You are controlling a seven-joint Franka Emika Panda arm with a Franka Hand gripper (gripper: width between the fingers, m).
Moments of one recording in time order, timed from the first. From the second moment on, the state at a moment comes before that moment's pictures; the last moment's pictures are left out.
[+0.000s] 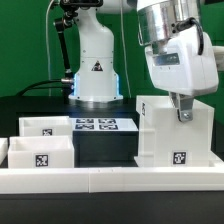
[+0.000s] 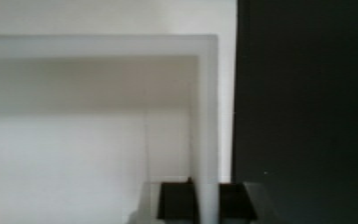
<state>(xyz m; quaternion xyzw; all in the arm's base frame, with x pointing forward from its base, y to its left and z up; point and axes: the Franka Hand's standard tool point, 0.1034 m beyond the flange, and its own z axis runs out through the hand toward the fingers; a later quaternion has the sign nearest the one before) 0.650 0.087 0.101 -0.71 0.69 0.03 0.11</state>
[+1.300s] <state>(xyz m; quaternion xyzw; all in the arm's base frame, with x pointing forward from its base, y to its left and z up) 0.620 0.088 0.143 -0.84 0.53 0.01 0.12</state>
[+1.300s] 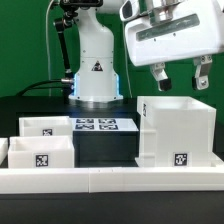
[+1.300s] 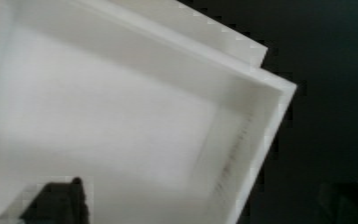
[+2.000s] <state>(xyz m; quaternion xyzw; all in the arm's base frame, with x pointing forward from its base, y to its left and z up) 0.606 0.073 0.133 -0.97 0.21 0.00 0.11</state>
